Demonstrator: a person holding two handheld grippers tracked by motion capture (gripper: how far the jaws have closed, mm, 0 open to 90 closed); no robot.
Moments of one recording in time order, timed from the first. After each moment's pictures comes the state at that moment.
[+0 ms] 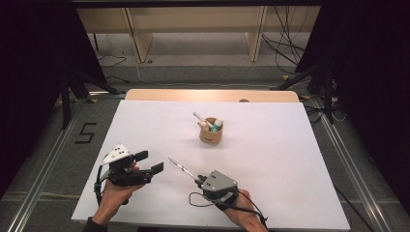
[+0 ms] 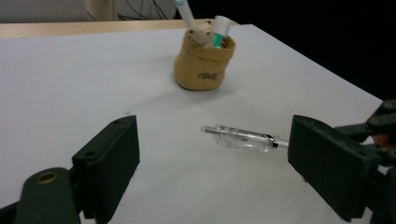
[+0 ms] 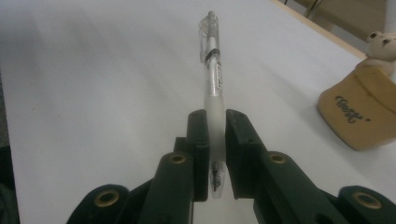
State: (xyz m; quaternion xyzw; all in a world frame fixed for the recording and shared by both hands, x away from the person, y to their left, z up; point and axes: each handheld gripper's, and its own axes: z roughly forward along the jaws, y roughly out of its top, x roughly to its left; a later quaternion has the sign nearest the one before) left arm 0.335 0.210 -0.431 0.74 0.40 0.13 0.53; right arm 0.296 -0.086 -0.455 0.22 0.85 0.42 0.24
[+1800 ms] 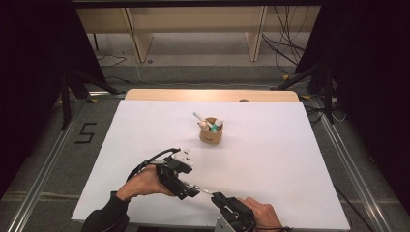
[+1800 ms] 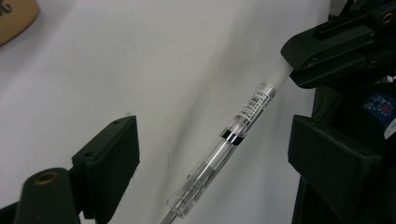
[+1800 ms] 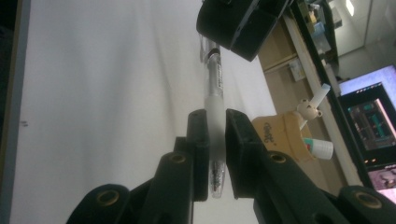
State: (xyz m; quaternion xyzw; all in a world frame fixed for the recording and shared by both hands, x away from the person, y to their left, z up) left arm 0.357 0.096 -0.419 0.93 0.17 -0.01 0.32; right arm 0.234 -0.120 -0.474 -0.05 0.84 0.30 0.46
